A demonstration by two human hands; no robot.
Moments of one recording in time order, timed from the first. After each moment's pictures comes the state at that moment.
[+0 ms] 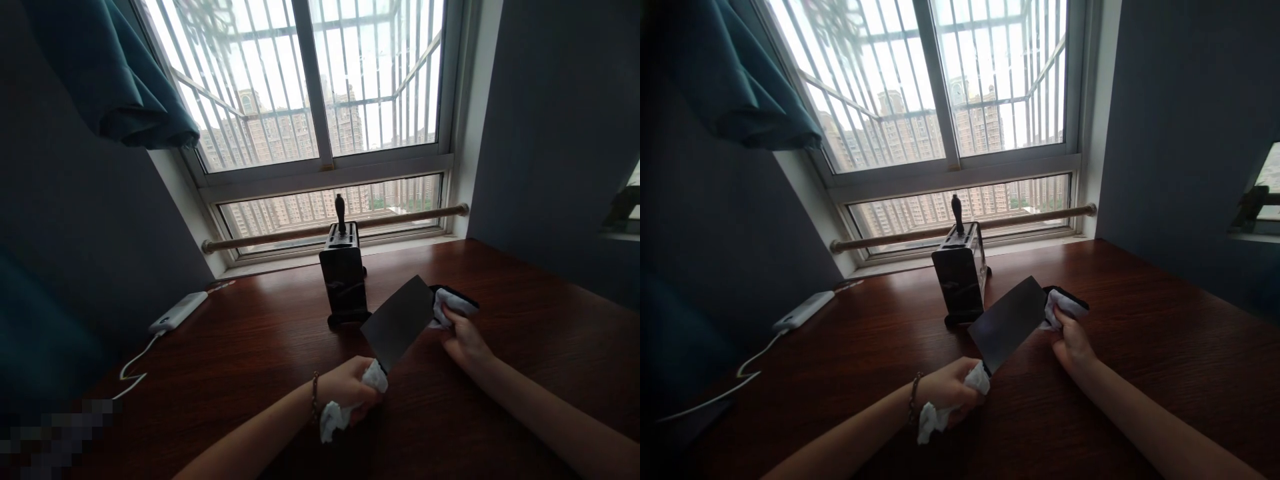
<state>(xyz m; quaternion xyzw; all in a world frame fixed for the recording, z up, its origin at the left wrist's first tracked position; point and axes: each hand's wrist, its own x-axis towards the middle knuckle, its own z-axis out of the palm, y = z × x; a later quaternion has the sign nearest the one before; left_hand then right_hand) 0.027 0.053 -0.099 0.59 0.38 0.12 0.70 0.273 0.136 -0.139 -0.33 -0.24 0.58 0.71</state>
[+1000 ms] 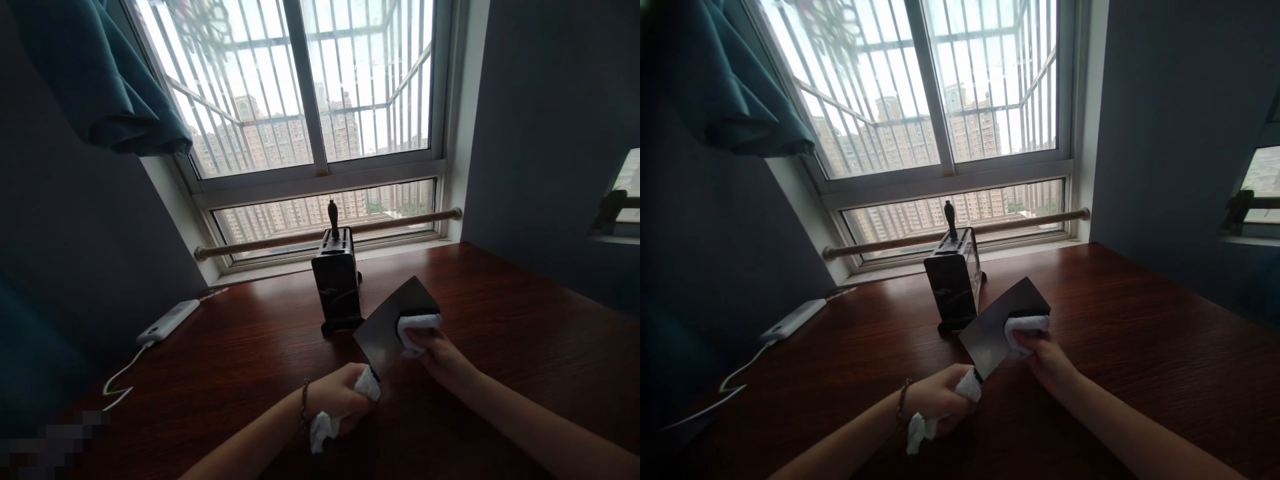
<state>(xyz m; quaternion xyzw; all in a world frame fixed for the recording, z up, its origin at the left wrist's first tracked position) 0.025 0.053 -0.095 0.60 0.39 0.12 0.68 0.244 0.097 -0.124 -0.29 -0.35 0.68 0.58</state>
